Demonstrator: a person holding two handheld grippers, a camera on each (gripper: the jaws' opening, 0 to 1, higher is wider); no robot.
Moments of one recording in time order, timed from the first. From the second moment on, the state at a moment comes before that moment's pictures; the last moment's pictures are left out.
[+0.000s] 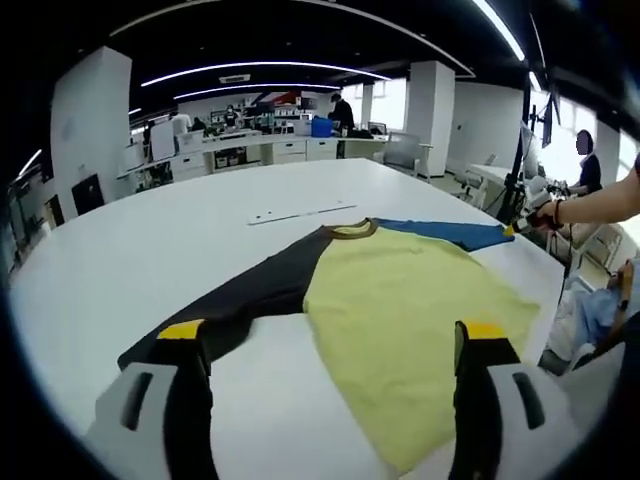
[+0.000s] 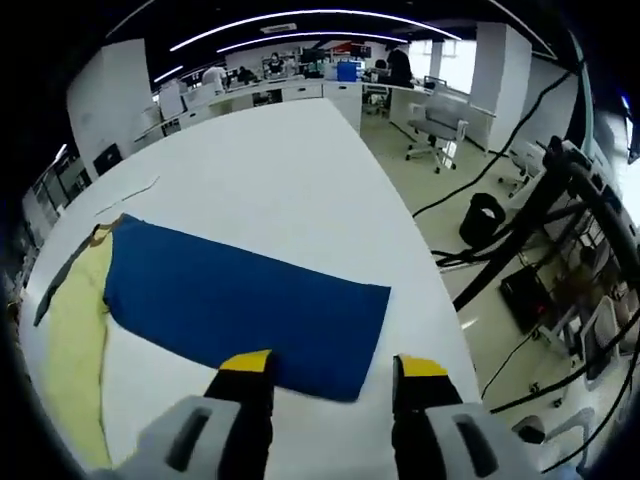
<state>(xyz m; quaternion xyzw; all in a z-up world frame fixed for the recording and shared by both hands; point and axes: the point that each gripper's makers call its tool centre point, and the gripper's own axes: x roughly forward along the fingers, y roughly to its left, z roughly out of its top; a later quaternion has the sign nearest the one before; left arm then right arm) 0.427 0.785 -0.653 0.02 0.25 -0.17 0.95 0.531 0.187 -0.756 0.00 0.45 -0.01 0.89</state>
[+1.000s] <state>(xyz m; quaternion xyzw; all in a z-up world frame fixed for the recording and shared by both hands) 0.414 0.779 -0.659 0.04 0.28 -0.18 0.94 0.538 0.186 -0.752 0.04 0.46 -0.04 0.89</state>
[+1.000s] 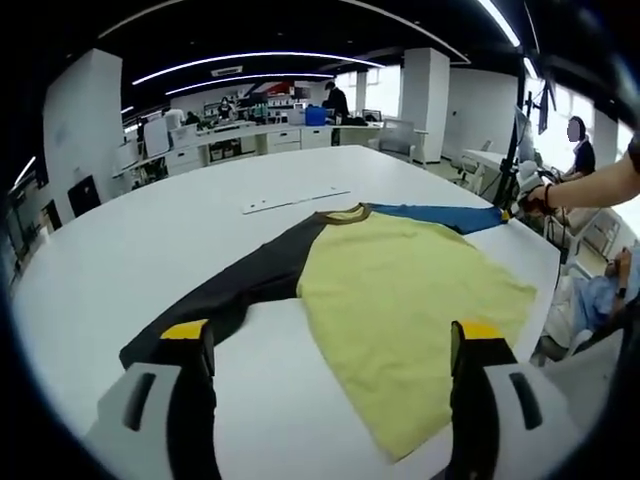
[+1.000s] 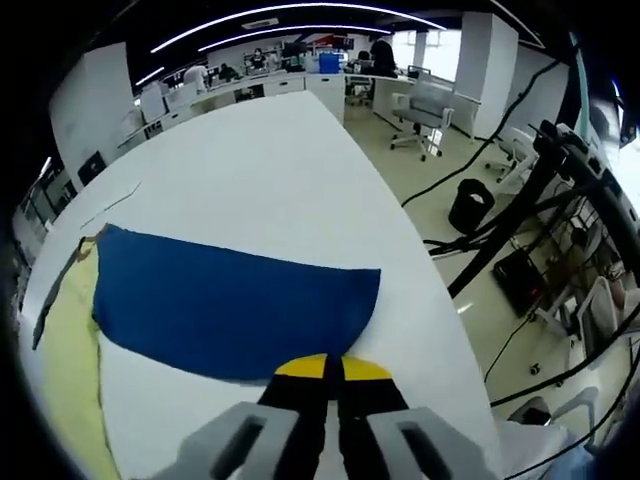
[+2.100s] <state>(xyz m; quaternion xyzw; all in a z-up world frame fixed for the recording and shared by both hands) 0.400 0.781 -0.653 0.03 0.26 -0.19 0.95 0.586 0.303 -0.709 0.05 0.42 0.07 0.91</state>
